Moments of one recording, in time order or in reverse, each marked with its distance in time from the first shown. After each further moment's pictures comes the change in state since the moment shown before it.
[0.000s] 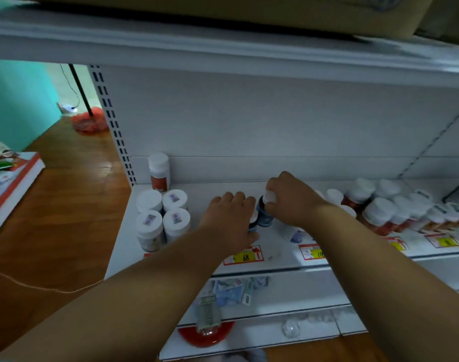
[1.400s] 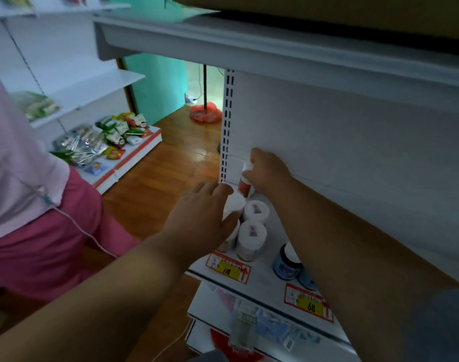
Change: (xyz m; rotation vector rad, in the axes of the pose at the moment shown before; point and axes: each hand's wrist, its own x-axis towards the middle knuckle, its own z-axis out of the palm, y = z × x) left_hand -0.113 -0.107 -0.048 -0.070 0.321 -0.562; right_hand 0.178 -0.184 0.061 0.082 0.101 -0.316
